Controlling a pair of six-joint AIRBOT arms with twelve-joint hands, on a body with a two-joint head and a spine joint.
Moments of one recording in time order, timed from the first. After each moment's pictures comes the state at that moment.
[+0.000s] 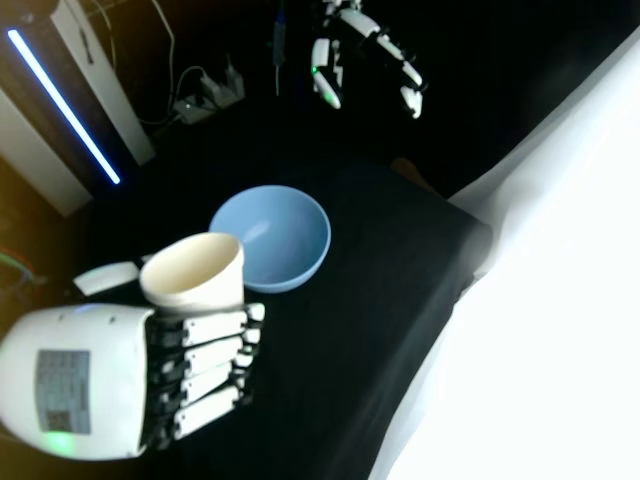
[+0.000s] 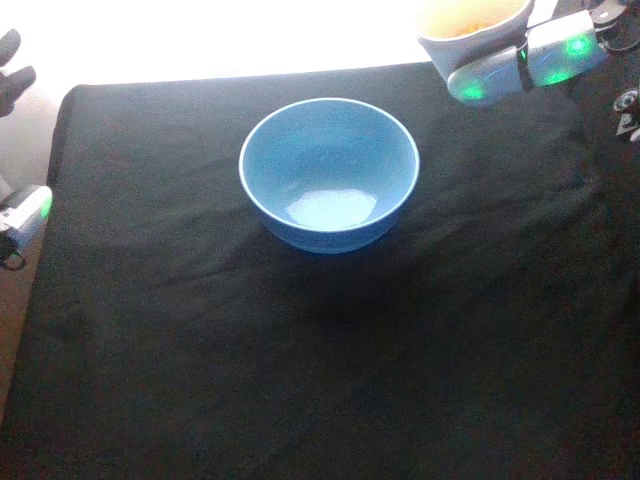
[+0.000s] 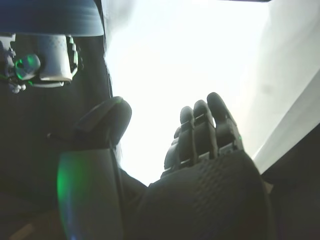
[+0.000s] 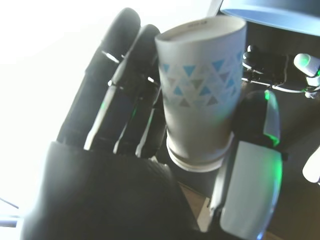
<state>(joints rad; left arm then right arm) 1.29 -0.92 1.15 -0.43 -1.38 0.48 -0.52 -1.24 1.68 -0.45 0.66 0.10</state>
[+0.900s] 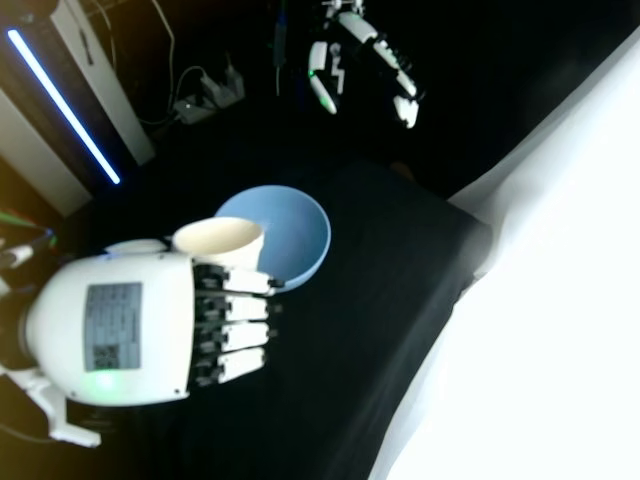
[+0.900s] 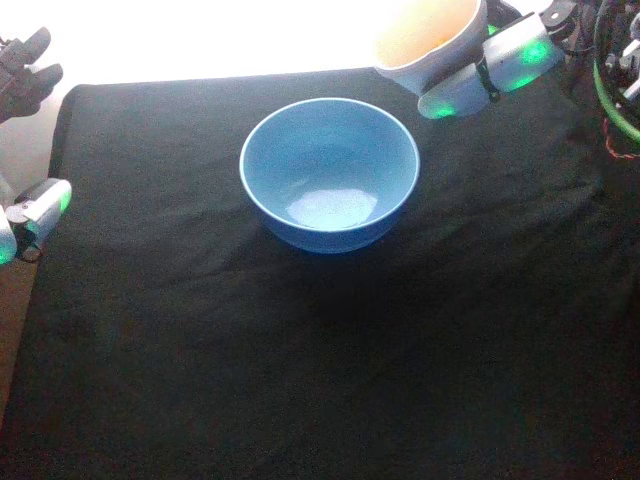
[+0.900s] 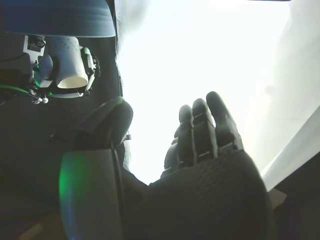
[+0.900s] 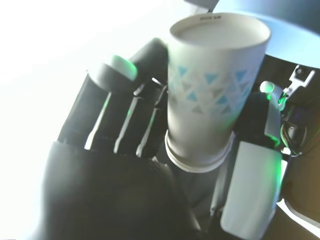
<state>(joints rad) 1.23 -0.92 1.16 -0.37 -1.33 0.49 -0.41 -1.28 1.67 -0.75 0.58 0.11</state>
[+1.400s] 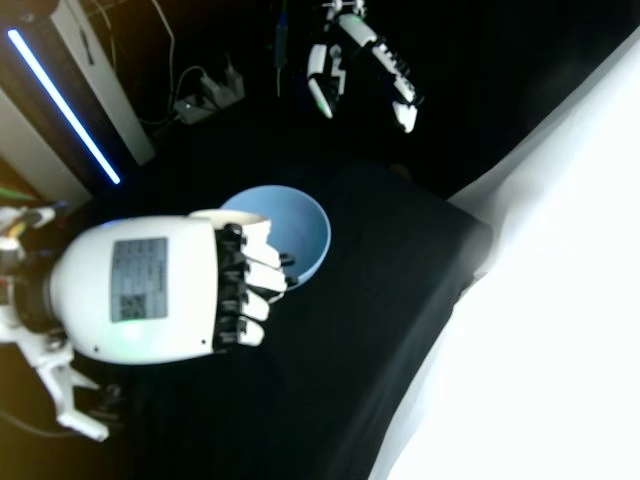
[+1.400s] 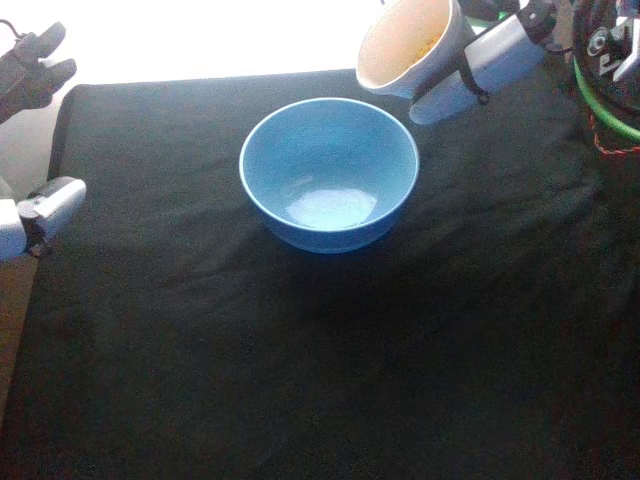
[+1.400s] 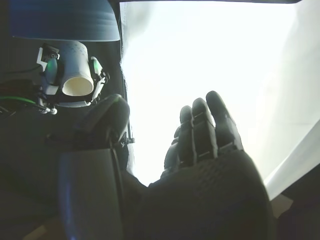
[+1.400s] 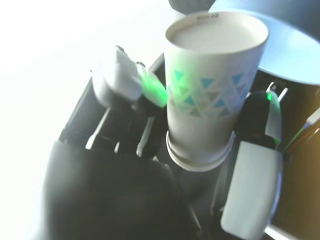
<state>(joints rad) 1.19 -0.92 1.18 -0.33 -1.28 0.49 -0.34 -1.28 1.64 -0.95 0.53 0.12</state>
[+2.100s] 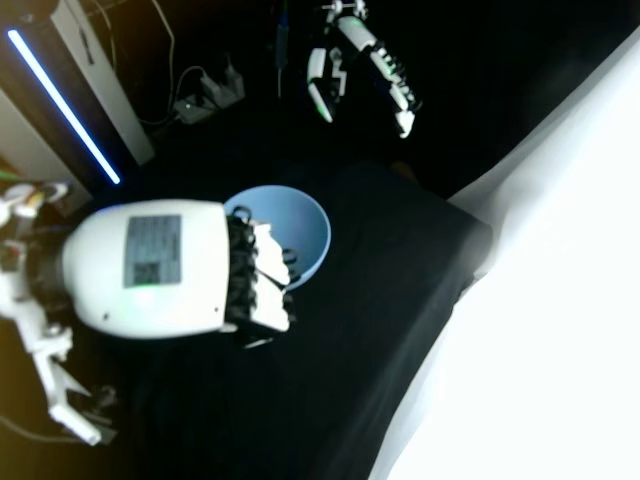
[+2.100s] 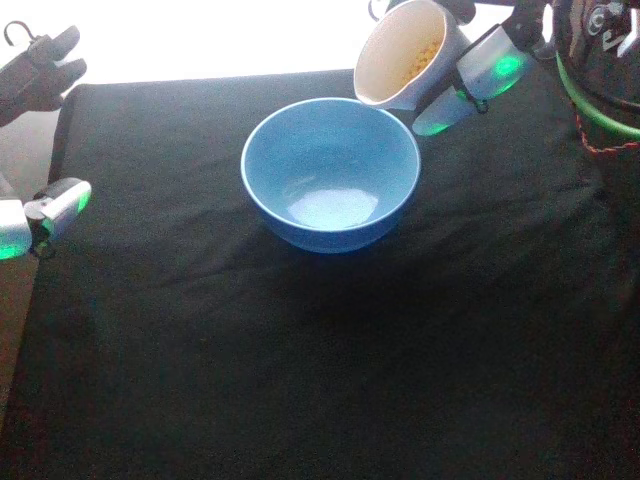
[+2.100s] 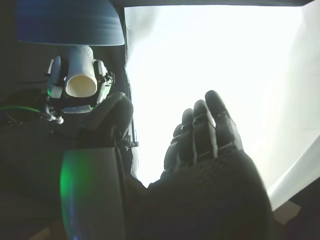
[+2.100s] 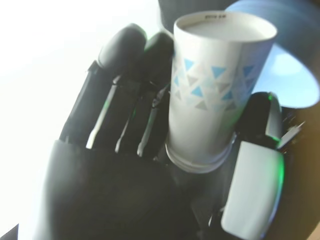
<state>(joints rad) 1.17 -0.92 1.18 -0.29 -1.25 0.49 -0.29 -1.28 1.61 -1.18 0.46 0.12</state>
